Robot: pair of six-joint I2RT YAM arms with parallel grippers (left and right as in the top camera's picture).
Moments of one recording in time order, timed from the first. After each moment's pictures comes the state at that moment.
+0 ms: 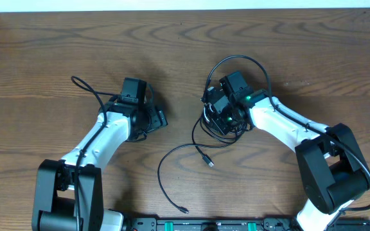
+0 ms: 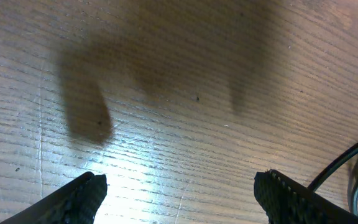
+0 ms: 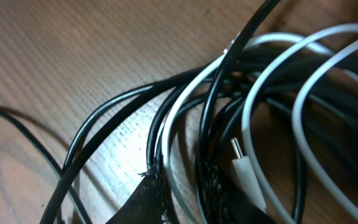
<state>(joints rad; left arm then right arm) -0.19 1.60 0.89 -0.58 0.15 -0.56 0.50 1.86 1.12 -0.51 -0.34 -0.18</state>
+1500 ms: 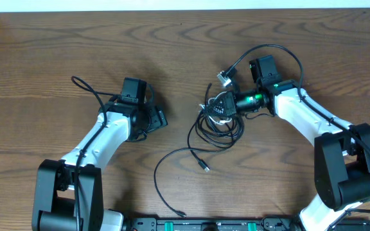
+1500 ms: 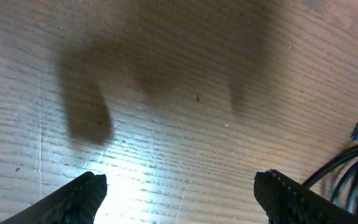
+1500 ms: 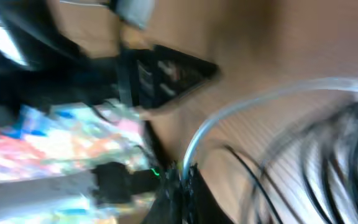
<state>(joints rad) -0.19 1.60 0.89 -0.58 0.15 -0.56 0.30 1.84 1.13 -0.39 -1.16 0.30</state>
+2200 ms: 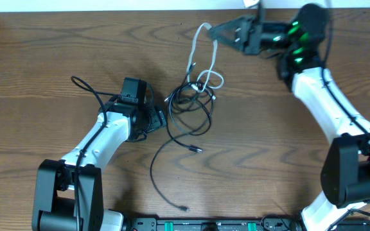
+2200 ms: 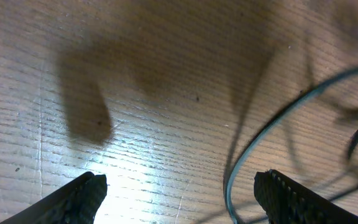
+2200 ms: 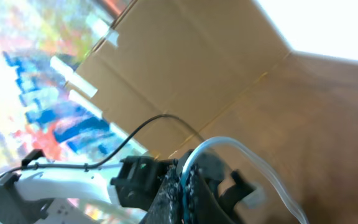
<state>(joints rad) -0.19 1.60 0.89 -0.58 0.15 -0.56 0.18 1.83 1.41 0.73 -1.33 1.03</state>
